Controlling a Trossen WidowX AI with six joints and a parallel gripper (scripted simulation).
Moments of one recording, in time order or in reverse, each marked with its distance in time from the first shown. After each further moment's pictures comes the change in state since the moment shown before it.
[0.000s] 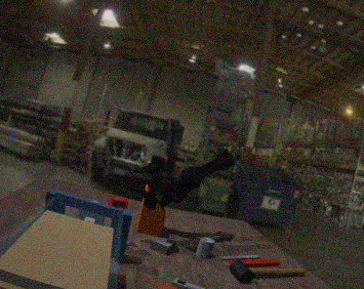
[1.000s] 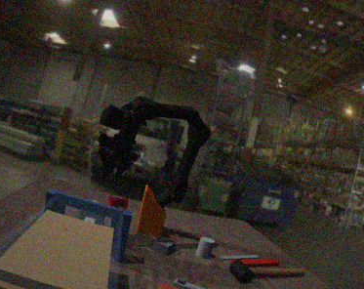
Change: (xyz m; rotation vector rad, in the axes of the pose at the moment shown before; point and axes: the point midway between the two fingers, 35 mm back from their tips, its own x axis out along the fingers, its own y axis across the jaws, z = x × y) arm 0.101 -0.030 0.003 1.752 1.547 0.584
